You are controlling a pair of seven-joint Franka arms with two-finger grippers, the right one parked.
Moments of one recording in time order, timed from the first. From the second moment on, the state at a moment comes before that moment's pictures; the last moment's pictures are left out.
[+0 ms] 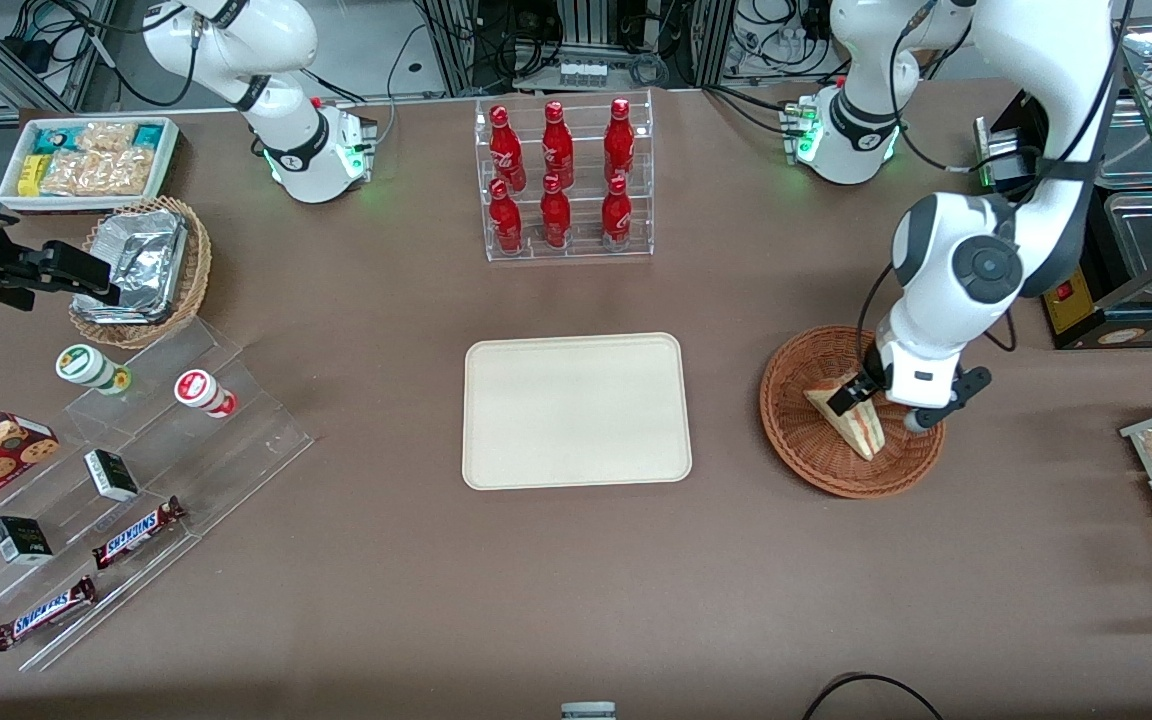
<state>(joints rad) -0.05 0.19 -0.16 -2.22 0.04 2.44 -0.82</state>
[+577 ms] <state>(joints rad) -0.05 0.26 -0.16 -2.22 0.05 2.44 -0.82</state>
